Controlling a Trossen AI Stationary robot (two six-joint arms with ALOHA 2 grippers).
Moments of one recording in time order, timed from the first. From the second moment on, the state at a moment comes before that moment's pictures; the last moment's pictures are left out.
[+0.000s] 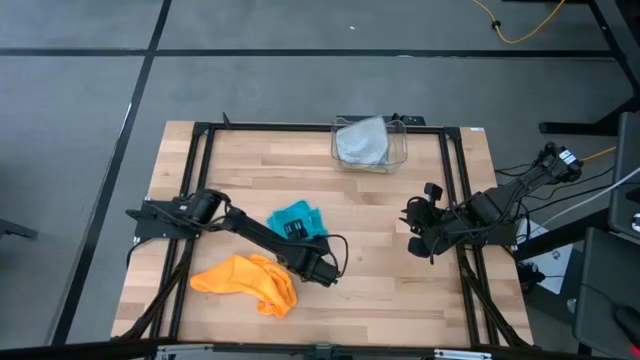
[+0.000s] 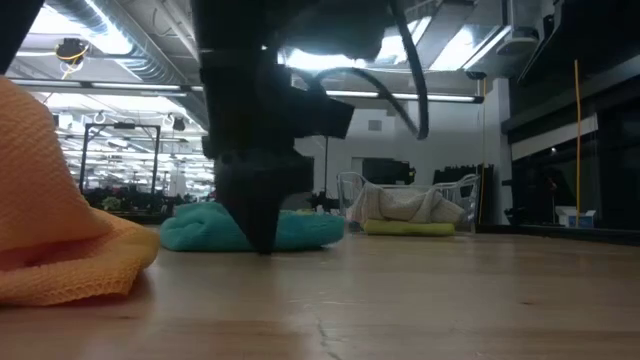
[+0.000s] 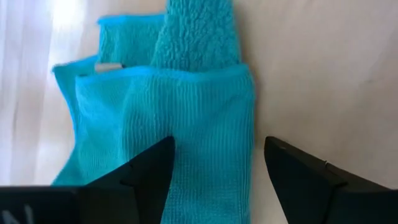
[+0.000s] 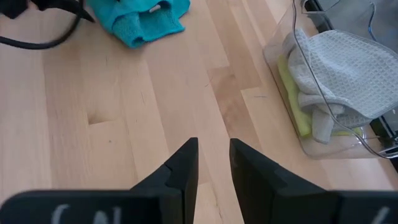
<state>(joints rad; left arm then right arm) -0.36 2.20 1.63 -1.08 -0.50 -0.73 0.54 1.06 0.92 -0.99 0.63 0.63</state>
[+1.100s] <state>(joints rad) -0.18 2.16 2.16 -1.54 -0.72 -0.39 0.54 1.06 0.92 -1.00 0.60 0.63</state>
